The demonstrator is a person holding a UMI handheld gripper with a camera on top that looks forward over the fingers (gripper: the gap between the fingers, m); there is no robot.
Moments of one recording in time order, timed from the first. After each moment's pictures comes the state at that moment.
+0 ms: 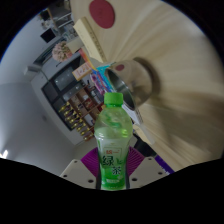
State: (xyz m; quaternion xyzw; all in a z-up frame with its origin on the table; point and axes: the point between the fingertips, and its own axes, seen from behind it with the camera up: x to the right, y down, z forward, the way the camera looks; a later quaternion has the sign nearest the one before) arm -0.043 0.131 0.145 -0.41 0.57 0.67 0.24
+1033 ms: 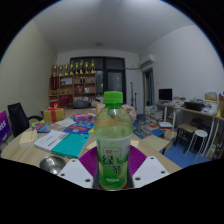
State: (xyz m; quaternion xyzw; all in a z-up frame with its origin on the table) arm 0.241 0.130 0.078 -0.74 0.12 -0.08 0.65
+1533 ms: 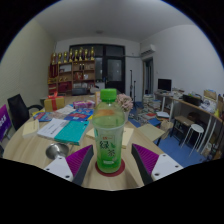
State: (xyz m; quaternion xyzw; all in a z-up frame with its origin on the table) arm 0.236 0.079 0.069 -0.79 0.12 -0.09 0.59
